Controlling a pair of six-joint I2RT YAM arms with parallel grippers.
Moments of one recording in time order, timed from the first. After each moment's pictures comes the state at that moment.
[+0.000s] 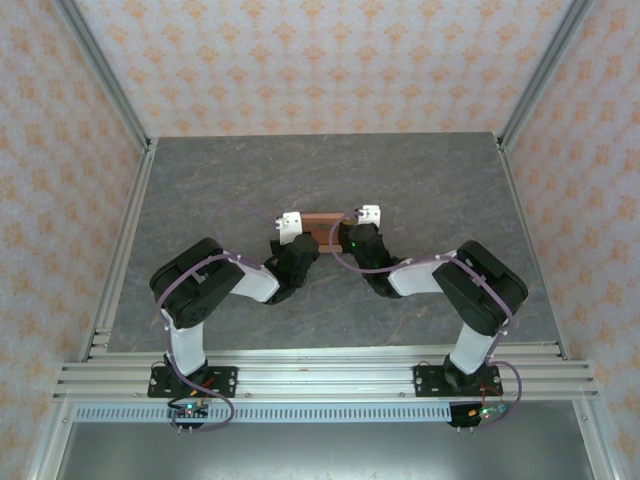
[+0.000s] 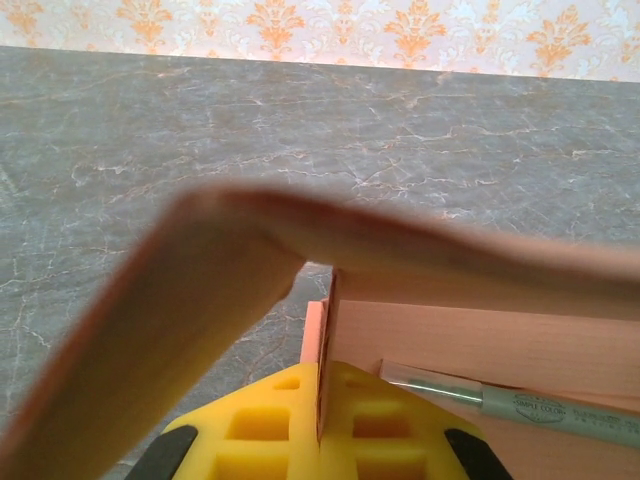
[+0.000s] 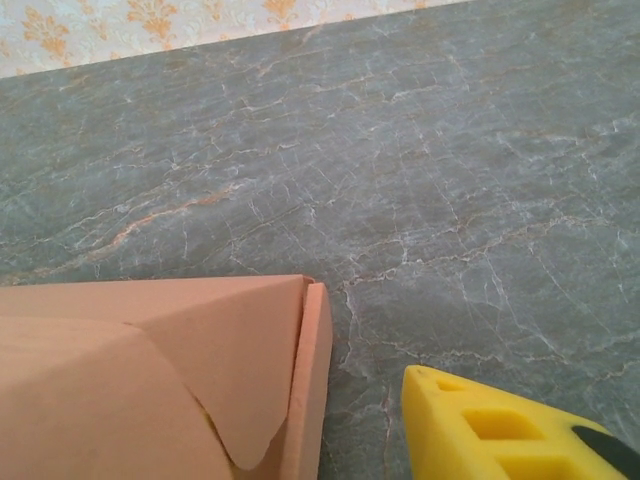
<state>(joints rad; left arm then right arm) -0.73 1.87 0.72 0.68 -0.86 -0.41 0.71 1.72 0.68 0.58 0.45 0.43</state>
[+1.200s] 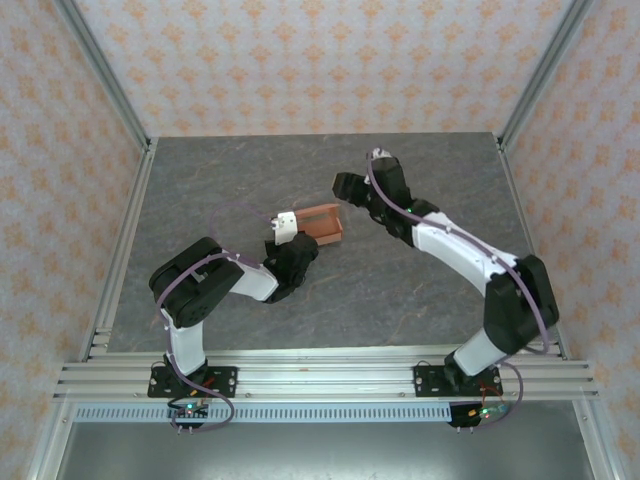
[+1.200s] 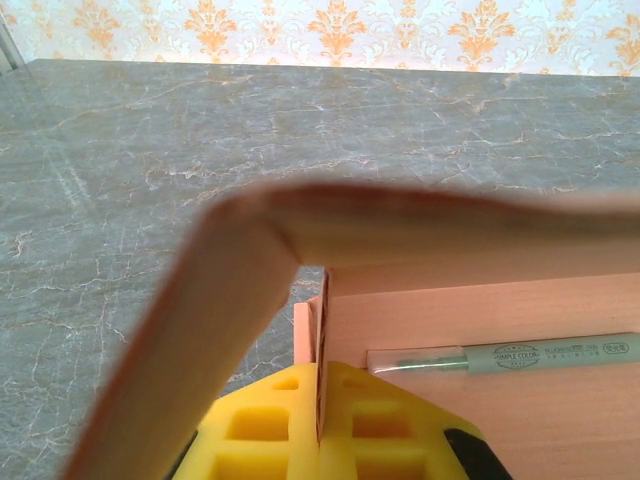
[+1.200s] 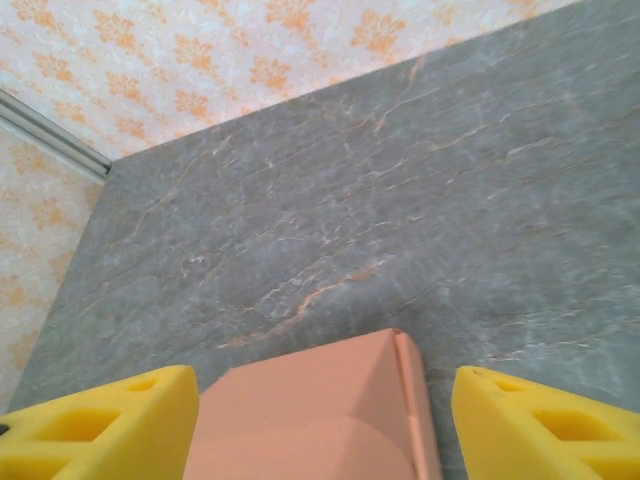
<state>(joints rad) -0.71 1.87 0.72 0.64 -0.94 -0.41 0.54 1.59 1.21 -0.14 0.01 0.62</state>
